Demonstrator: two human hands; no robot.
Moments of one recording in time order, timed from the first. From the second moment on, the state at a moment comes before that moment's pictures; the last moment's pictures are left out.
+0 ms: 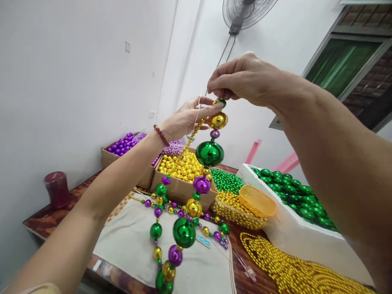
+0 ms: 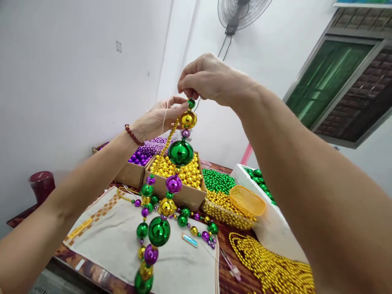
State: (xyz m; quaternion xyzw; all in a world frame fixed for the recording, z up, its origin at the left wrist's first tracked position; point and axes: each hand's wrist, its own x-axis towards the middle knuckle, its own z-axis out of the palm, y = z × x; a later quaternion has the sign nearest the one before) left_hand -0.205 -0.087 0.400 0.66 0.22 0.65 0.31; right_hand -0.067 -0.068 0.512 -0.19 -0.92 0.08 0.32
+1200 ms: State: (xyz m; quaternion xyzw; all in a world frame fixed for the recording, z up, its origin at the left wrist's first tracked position) left_hand -0.164 -0.060 0.270 0.57 0.33 0.62 0.43; right_hand -0.034 0.001 0.333 -0.20 -0.85 0.41 0.28
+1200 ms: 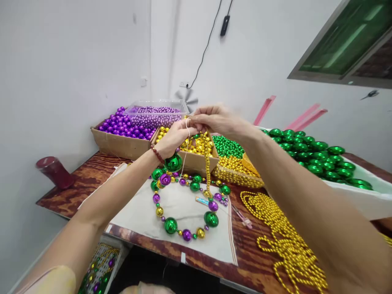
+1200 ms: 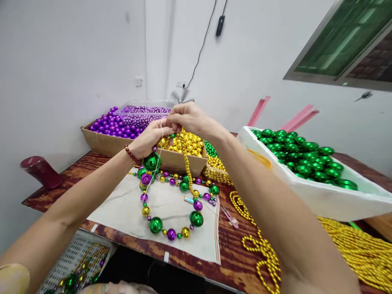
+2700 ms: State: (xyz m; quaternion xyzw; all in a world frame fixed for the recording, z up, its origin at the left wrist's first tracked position) left_hand -0.190 -0.122 0.053 0.30 0.58 0.58 0.49; right_hand -0.019 -0.079 -0.019 -0.30 -0.92 0.16 0.21
